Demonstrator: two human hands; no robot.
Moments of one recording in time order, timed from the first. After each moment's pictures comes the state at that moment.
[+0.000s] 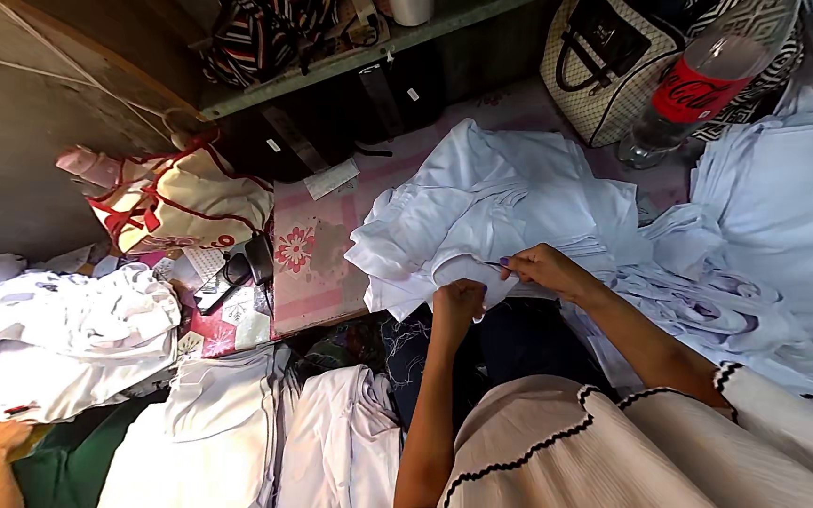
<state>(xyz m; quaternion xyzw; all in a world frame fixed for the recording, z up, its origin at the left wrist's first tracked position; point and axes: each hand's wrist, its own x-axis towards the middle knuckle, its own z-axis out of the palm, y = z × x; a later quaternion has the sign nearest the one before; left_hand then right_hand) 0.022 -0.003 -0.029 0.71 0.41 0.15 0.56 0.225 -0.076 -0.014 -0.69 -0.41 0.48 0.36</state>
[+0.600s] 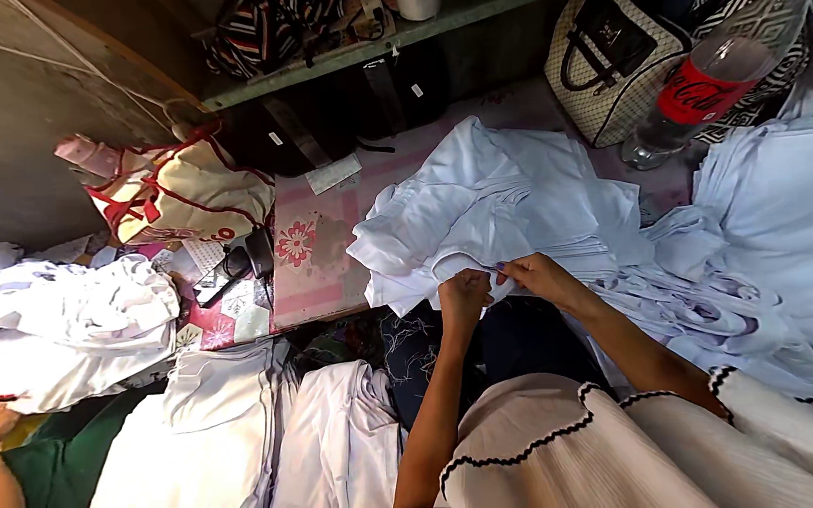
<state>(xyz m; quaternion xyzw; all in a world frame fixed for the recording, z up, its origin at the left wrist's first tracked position) 0.040 -0.010 -0.033 0.68 0.43 0.24 0.55 0.206 -0.079 -0.019 -0.71 -0.42 0.47 0.32</state>
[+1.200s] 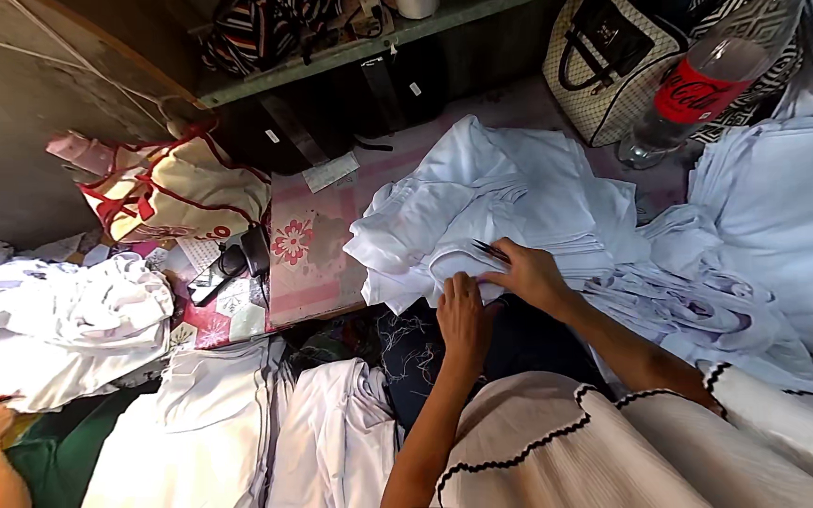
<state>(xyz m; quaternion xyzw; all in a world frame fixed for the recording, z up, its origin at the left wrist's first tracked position) 0.028 -0.040 -0.033 0.88 0.41 0.15 0.18 0.188 -0.073 -0.015 -0.76 -0.55 0.22 0.29</state>
